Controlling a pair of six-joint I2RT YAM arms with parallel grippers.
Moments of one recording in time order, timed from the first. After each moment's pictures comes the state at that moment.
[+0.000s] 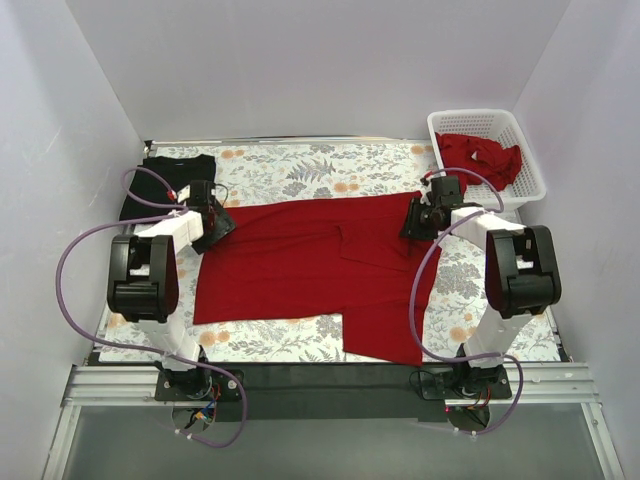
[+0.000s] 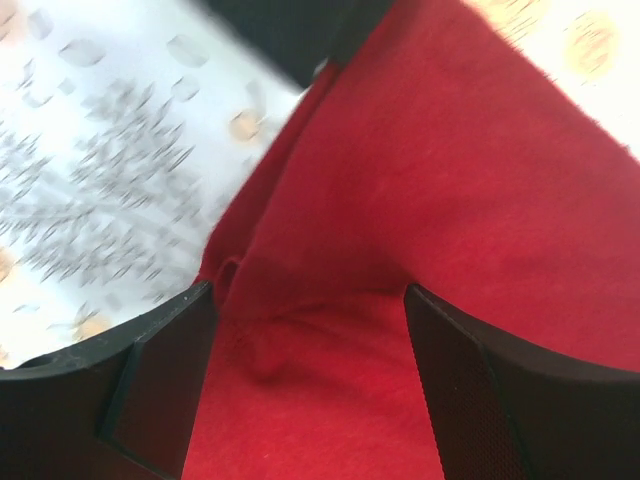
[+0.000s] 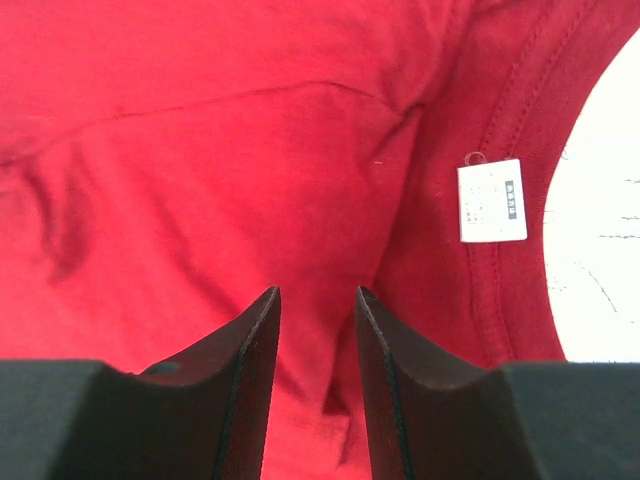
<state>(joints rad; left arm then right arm) -0.04 1.74 1.02 -0.32 -0.24 -0.68 0.14 1.74 1.03 -0.25 -0.25 0.30</state>
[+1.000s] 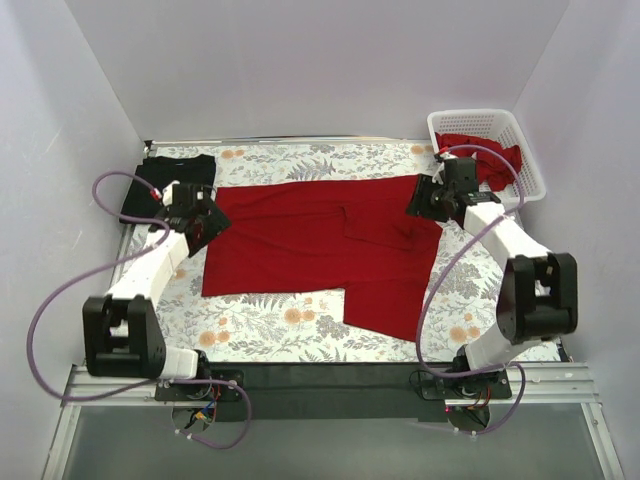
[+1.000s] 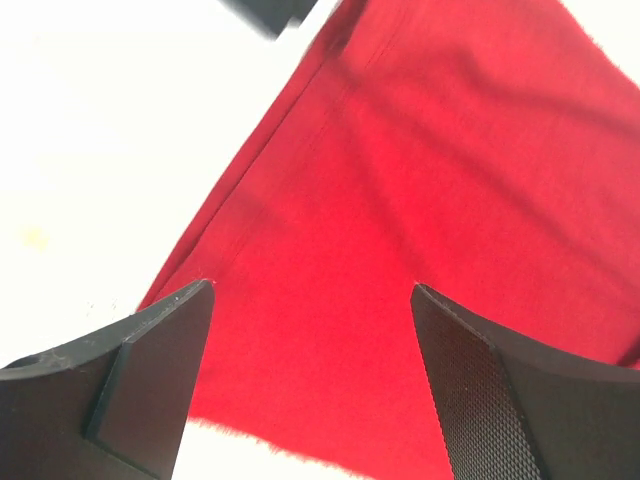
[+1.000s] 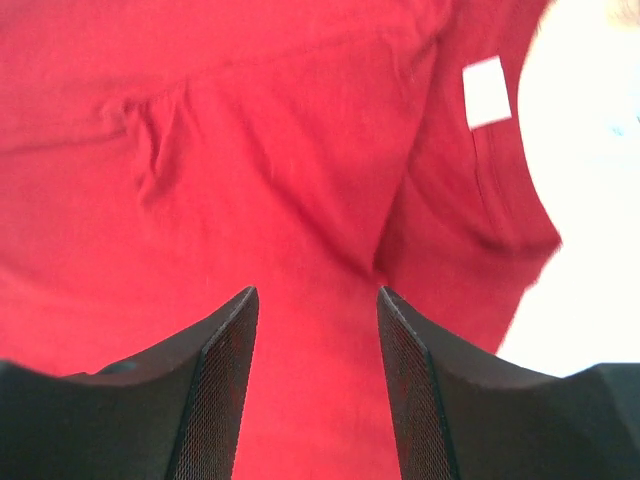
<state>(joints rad) -0.05 1.43 0.98 -0.45 -0.19 -0.69 0.14 1.61 1.14 -0.33 -0.19 0.30</state>
